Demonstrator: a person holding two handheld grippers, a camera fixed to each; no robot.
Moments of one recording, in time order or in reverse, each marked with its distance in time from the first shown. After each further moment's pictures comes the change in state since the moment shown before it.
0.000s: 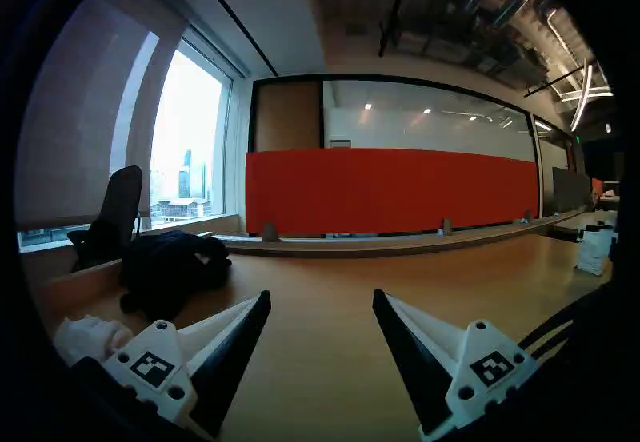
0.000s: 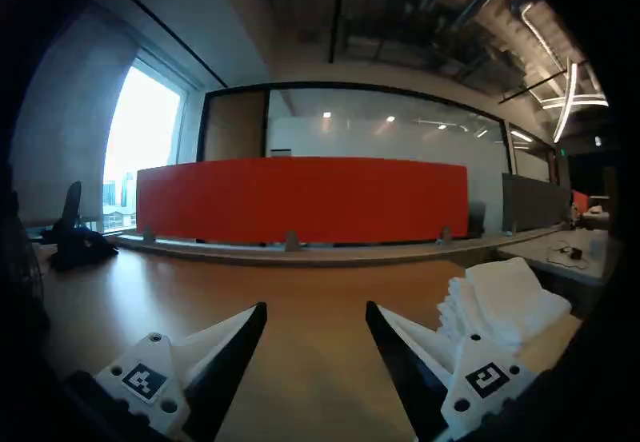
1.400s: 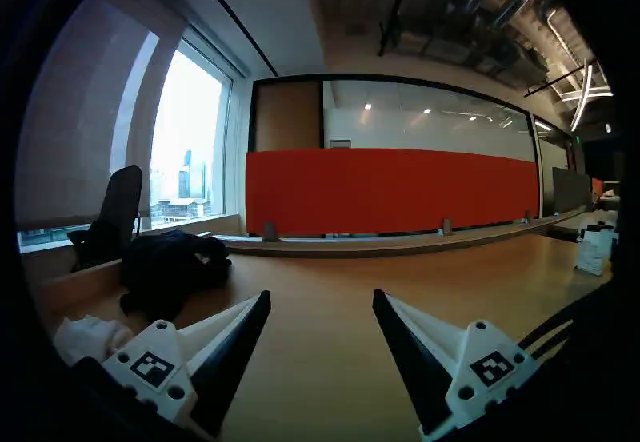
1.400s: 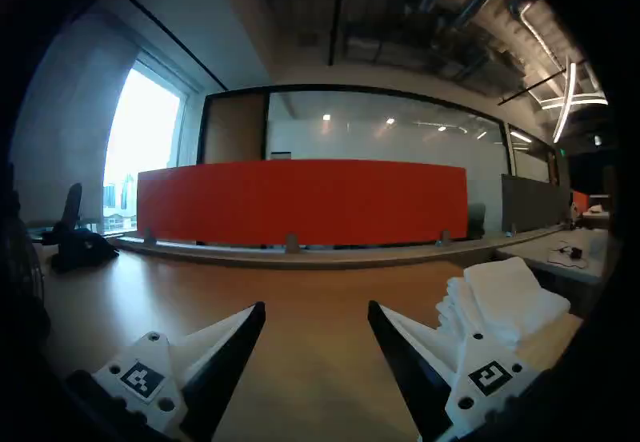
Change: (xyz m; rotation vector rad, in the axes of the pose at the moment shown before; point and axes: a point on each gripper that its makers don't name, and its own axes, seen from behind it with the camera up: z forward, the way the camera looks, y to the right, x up) left arm 0.000 0.000 0.000 0.000 0.000 0.000; right arm 0.001 0.001 -0.003 0.000 0.010 0.005
